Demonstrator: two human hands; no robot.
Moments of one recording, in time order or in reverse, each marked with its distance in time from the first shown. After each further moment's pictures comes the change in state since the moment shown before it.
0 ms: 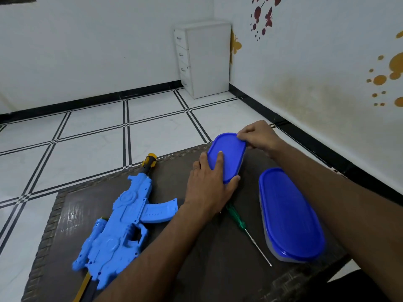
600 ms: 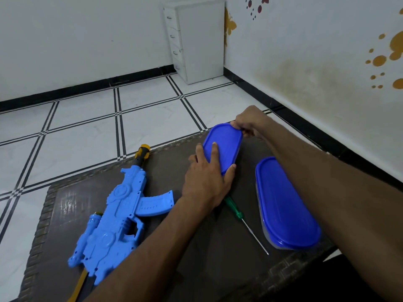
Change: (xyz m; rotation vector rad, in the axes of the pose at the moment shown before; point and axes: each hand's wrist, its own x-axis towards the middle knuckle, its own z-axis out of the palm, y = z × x) left_hand 0.001 0.003 0.007 -0.057 -0.027 -0.037; right_hand 0.019 -0.018 0.007 -0.065 -0.038 0.268
